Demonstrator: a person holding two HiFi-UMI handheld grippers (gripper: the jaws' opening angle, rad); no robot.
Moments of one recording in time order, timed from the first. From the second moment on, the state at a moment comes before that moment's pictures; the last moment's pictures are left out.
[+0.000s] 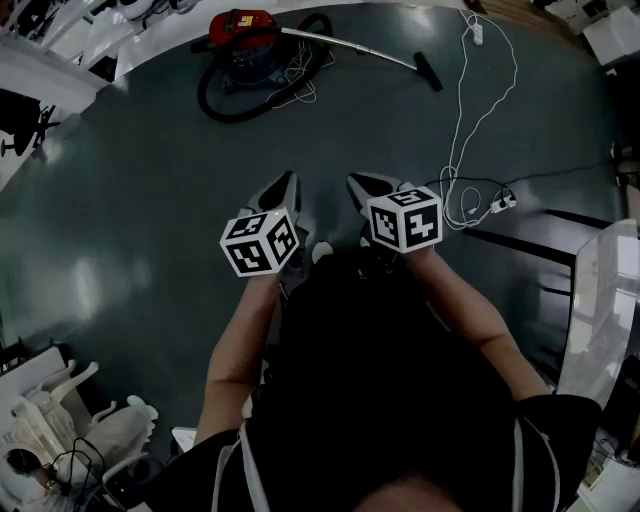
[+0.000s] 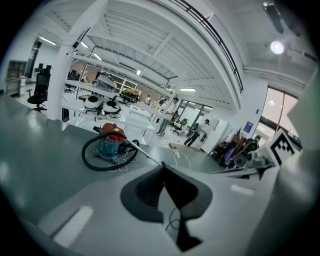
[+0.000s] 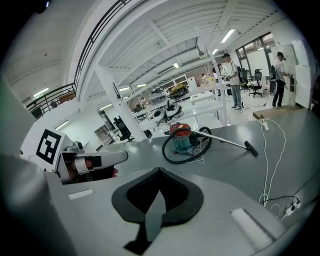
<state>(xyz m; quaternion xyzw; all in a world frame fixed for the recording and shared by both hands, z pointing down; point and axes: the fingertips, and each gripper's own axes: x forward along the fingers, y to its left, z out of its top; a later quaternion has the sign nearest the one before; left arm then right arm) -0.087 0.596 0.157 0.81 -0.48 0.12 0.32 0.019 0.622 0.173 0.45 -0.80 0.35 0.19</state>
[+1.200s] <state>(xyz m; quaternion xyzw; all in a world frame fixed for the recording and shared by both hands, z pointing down) -0.169 0.567 0.190 0.78 -0.50 0.12 0.36 -0.050 0.565 0.190 0.45 -0.79 0.37 0.19</state>
